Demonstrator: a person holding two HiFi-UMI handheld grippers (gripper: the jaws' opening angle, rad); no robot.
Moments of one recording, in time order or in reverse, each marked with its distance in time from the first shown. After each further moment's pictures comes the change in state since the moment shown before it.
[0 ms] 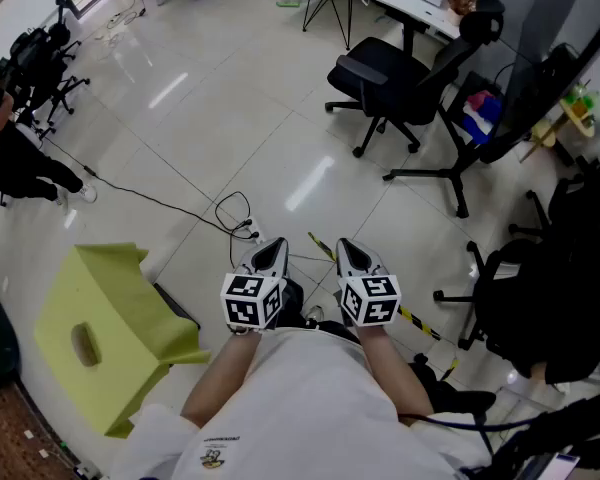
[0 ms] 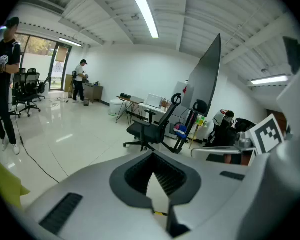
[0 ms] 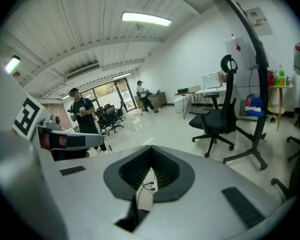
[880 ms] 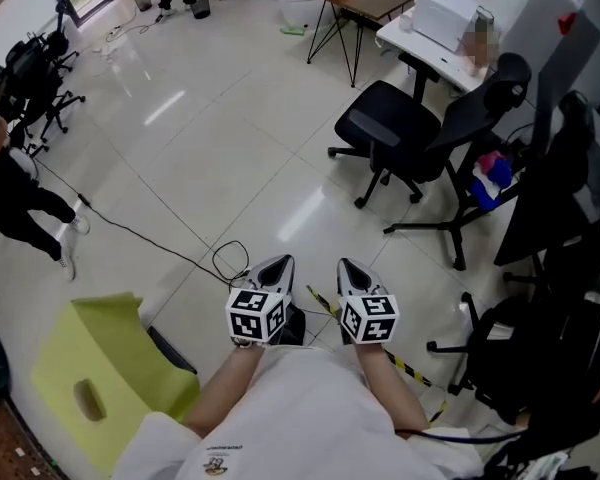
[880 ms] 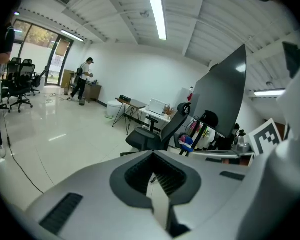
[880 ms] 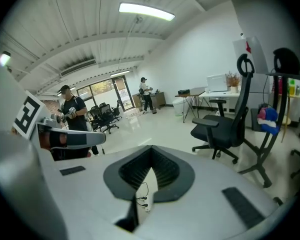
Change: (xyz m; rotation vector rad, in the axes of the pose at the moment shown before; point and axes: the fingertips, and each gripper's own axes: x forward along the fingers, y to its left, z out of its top) left arm 0.130 0.094 0.125 -0.050 -0.034 -0.061; right arm 0.160 -0.038 0.117 -0.029 0.014 -0.028
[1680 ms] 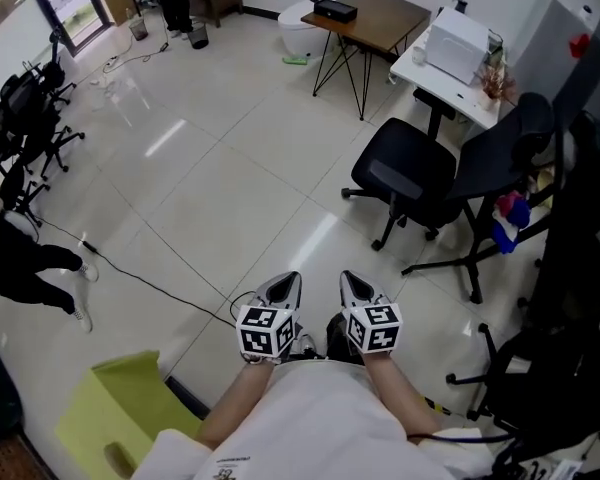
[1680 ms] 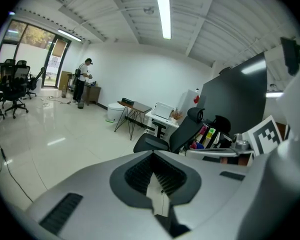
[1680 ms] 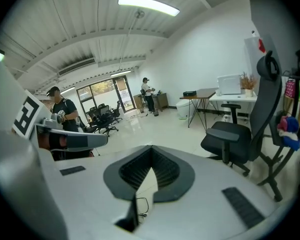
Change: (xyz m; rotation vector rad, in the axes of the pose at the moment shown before) left arm 0.087 0.130 0.108 0.012 -0.004 -0.006; right arm 0.170 0.015 0.100 -0.020 -0.010 0.018
